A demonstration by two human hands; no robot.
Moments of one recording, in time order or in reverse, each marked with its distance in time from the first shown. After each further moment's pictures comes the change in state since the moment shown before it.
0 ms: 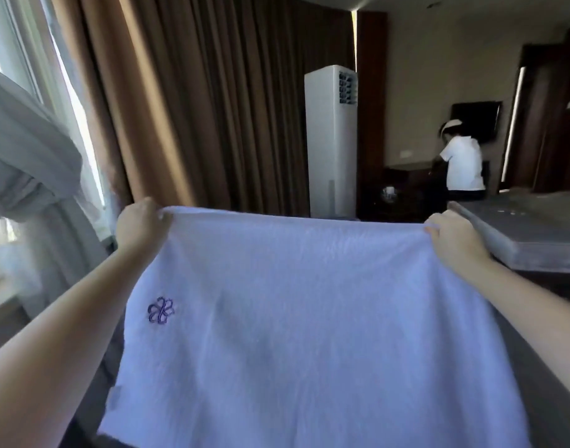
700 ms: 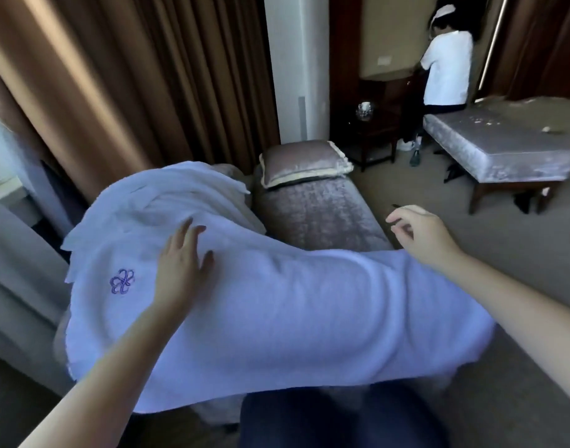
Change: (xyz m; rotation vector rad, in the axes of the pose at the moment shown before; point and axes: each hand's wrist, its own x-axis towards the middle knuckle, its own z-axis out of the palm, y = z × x) left_hand -0.149 0.026 0.149 -0.150 -0.335 0.273; right_hand -0.062 0.052 0.113 0.296 -0.161 -0.156
